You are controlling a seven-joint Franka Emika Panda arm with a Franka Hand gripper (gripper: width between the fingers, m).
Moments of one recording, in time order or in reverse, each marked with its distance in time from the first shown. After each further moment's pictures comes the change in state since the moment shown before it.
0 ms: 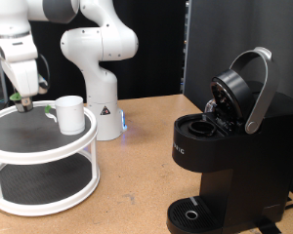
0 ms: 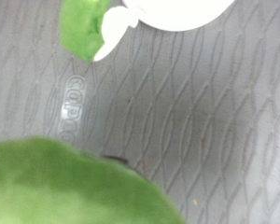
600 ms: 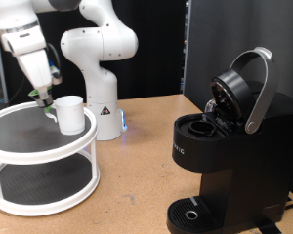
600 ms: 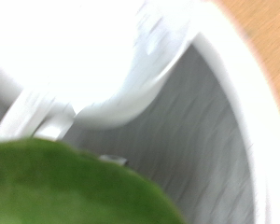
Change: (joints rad) arm 0.040 -0.022 0.024 0.016 0.200 -0.058 0.036
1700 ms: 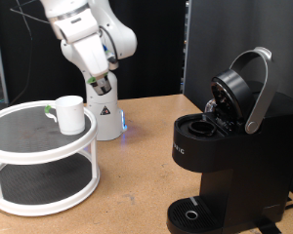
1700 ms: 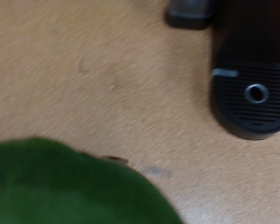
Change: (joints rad) arm 0.148 0.019 0.161 0.066 0.280 -0.072 0.285
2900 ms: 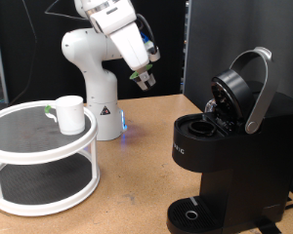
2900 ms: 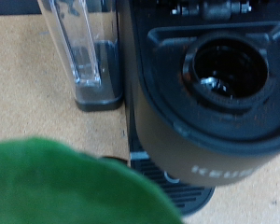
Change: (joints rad) arm 0.097 0.119 0.086 0.107 0.243 0.105 0.189
